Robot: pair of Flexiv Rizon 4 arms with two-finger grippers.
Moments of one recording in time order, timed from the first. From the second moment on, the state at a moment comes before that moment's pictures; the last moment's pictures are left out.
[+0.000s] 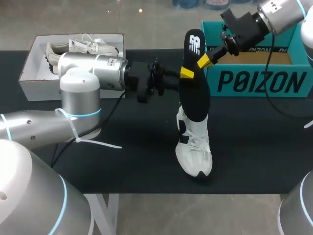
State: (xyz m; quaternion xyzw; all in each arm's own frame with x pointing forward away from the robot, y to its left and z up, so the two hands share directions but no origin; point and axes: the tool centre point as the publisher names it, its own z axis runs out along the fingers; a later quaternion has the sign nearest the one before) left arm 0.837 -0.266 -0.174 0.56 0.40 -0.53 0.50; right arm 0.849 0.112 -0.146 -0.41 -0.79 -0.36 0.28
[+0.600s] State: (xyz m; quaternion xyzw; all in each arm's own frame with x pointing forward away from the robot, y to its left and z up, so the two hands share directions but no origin) left arm 0.839 -0.264 -0.176 0.56 0.39 -0.52 0.51; right arm 0.850 0.108 -0.160 -0.43 -0.79 -0.33 0.28
